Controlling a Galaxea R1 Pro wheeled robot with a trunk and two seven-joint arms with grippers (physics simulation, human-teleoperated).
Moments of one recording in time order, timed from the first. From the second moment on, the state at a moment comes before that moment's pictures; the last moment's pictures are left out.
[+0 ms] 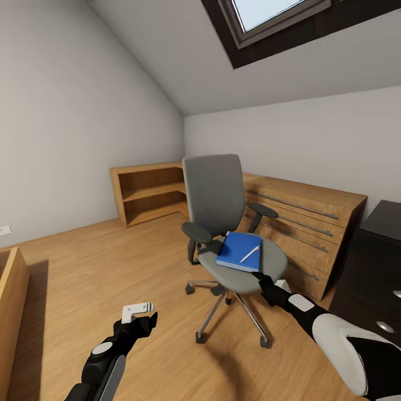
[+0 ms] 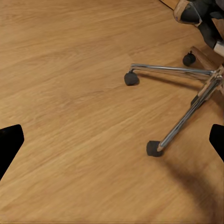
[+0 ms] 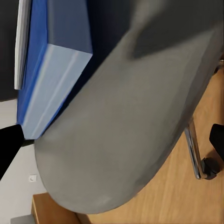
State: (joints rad) left arm -0.14 -0.04 -0.09 -1.43 0.19 0.51 0.17; right arm -0.92 -0.11 -0.09 -0.05 -0.97 0.29 0.32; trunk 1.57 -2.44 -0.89
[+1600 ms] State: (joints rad) left arm -0.14 -0.04 -0.09 -1.43 0.19 0.51 0.17; right arm -0.92 -0.23 -0.10 -0.04 -0.99 0.28 0.32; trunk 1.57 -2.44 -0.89
